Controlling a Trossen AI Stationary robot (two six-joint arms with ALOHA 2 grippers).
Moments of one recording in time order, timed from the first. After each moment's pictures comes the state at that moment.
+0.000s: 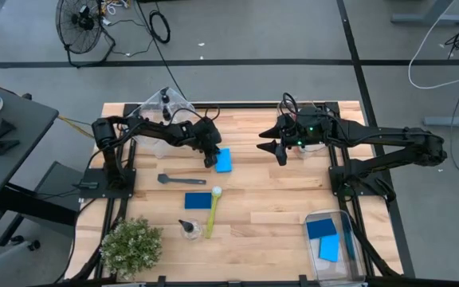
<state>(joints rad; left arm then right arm) 0.41 1.86 0.91 0.04 0.18 0.09 -0.19 1.10 0.94 -0.26 -0.09 0.27</state>
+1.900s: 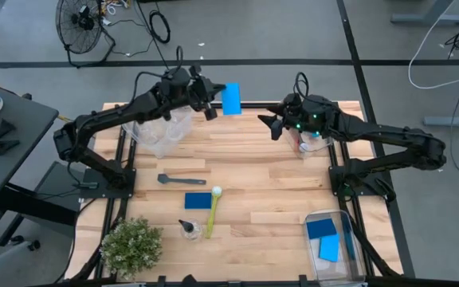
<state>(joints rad) 0.50 1.49 1.27 0.02 -0.02 0.48 -0.32 1.10 0.94 -0.13 0.15 0.37</state>
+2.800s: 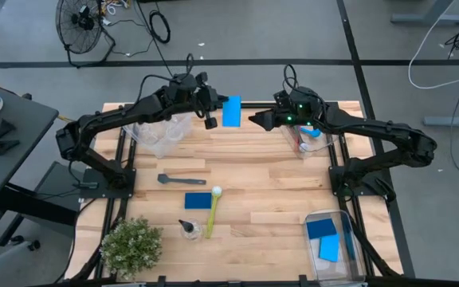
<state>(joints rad) 0.47 1.51 1.27 -0.08 0.03 0.51 -0.46 1.24 0.94 -0.04 -0.20 0.70</state>
